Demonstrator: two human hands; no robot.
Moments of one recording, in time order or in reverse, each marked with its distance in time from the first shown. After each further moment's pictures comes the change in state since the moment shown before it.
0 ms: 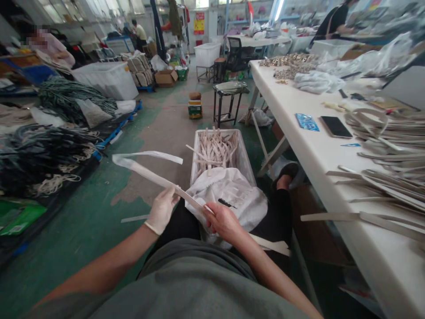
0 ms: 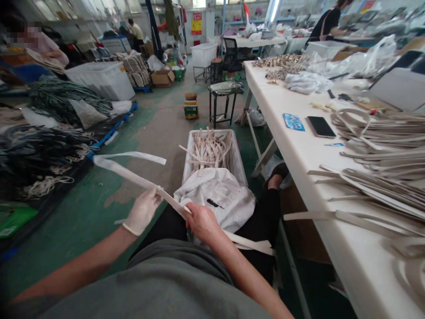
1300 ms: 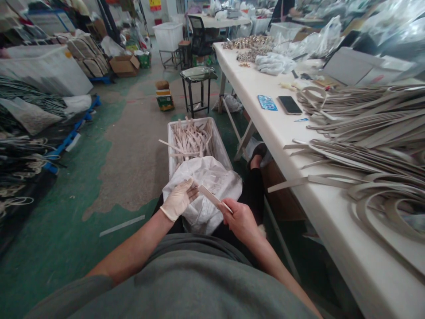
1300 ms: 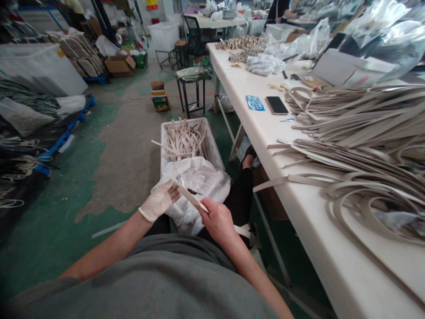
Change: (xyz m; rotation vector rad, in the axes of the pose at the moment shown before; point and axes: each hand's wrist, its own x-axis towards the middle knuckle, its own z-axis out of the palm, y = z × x) left_hand -0.011 -0.066 0.088 0.068 -0.293 -0.538; right_hand -0.082 0.052 -0.031 0.052 0.420 0.197
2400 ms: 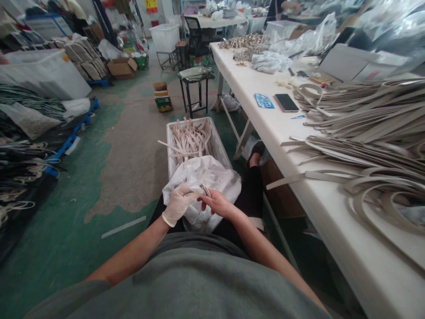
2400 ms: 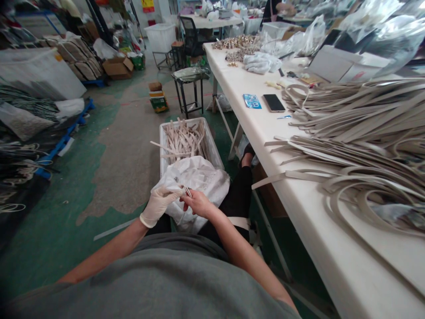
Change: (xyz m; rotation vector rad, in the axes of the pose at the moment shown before) left_hand -0.015 -0.009 -0.007 0.708 -0.147 0.539; right_hand 0.066 0.008 0.047 0.412 -0.382 0.085
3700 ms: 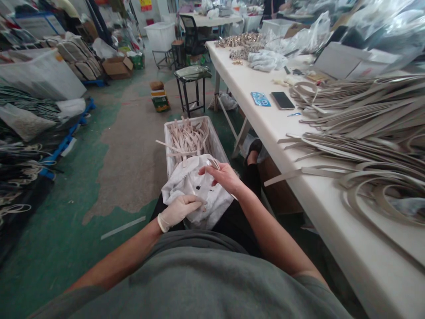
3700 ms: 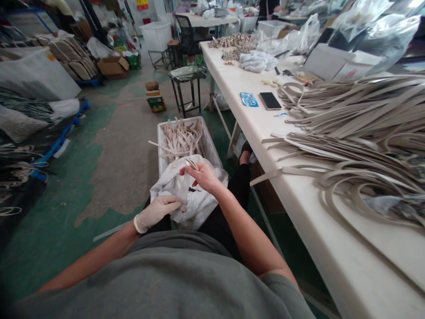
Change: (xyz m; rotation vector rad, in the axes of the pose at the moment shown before) left_hand -0.021 0.019 -0.007 0.091 -0.434 -0.253; right_hand 0.007 -0.064 -0.046 0.100 0.180 -0.277
